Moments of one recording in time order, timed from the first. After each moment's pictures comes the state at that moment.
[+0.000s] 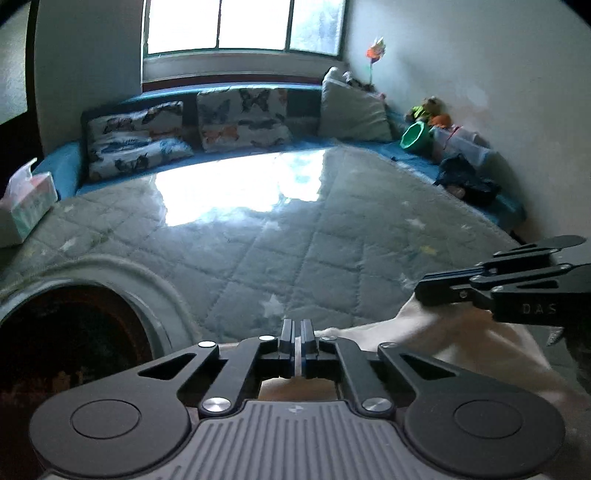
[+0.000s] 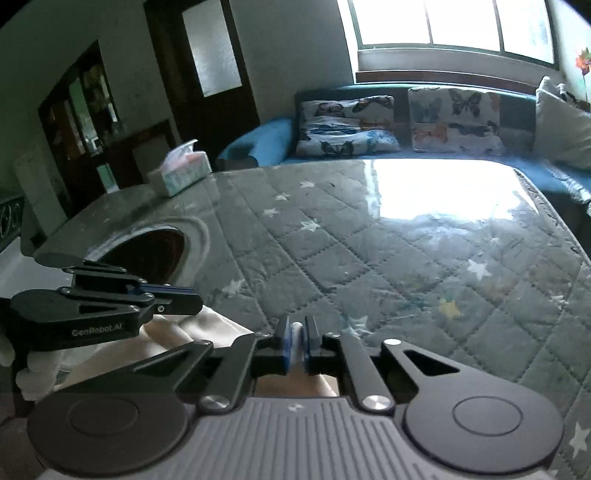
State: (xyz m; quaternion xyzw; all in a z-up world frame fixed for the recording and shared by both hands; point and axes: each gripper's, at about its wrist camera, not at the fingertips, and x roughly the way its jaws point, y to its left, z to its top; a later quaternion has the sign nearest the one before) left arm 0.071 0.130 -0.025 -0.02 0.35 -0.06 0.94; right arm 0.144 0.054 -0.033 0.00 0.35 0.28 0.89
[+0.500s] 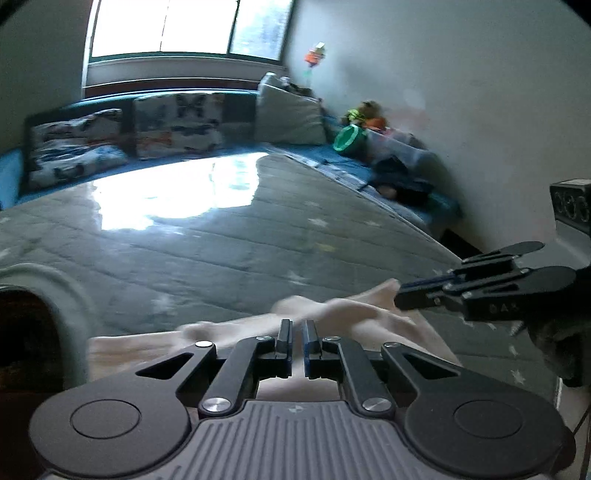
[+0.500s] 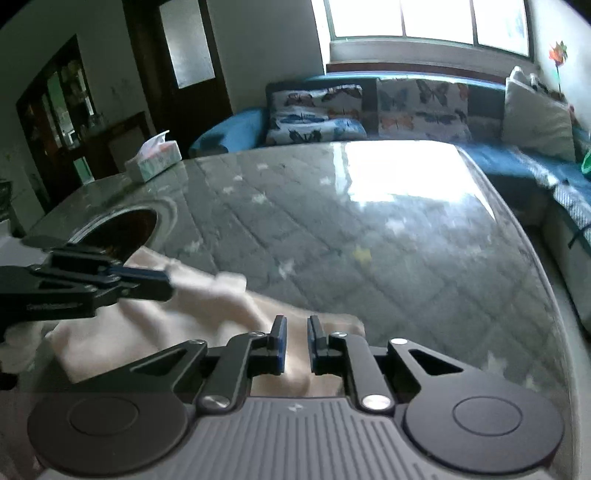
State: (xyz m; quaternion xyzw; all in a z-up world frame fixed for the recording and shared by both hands) left arm 0.051 0.080 -0.011 -0.03 0.34 -0.17 0.92; right arm 0.106 -0.017 -0.022 0.00 0.38 0.25 0.89
